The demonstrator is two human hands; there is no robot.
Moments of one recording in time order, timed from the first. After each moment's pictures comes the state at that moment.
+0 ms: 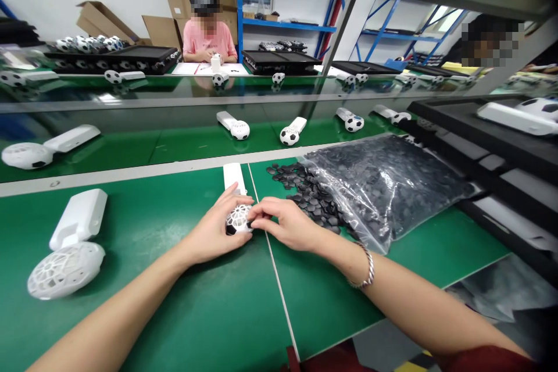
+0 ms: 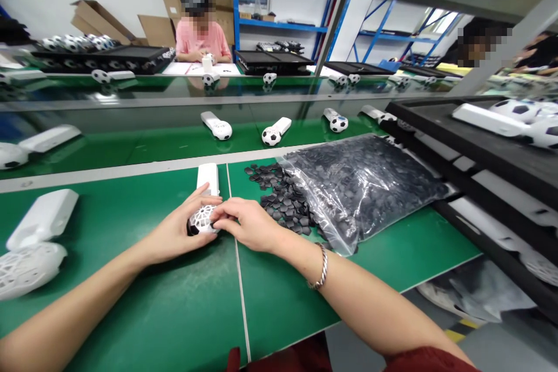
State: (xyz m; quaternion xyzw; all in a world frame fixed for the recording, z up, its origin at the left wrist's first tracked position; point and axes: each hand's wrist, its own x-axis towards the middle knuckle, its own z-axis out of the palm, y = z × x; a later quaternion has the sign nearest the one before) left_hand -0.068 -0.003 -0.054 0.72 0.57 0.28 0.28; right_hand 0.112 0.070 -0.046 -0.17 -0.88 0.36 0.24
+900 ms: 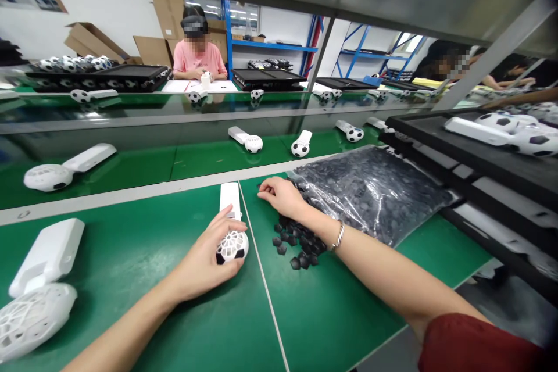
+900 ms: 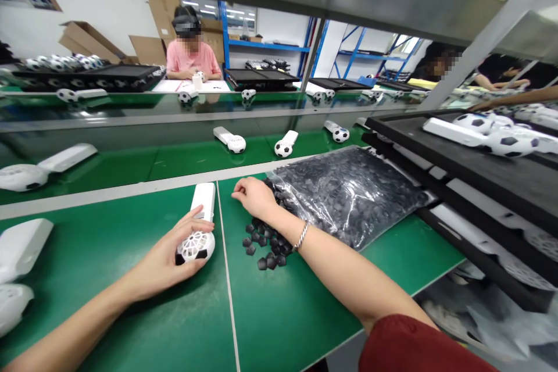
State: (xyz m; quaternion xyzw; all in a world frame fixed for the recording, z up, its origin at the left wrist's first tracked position) left_hand -0.064 -0.002 -0.054 0.73 0.57 0.27 0.27; right_hand 0.102 0.148 -0.055 -0.41 -0.85 0.26 0.21
